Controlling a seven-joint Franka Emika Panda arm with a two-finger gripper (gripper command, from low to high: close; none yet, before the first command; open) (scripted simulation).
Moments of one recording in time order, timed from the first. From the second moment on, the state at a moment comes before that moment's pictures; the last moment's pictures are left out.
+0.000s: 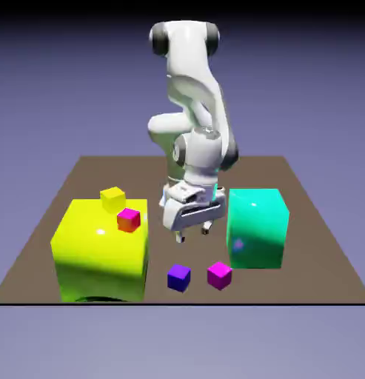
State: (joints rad) arm 0.27 0.13 -0.19 -2.41 -0.28 2.52 0.26
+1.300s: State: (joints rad) arm 0.20 -0.22 -0.48 -2.20 -0.42 1.70 0.05
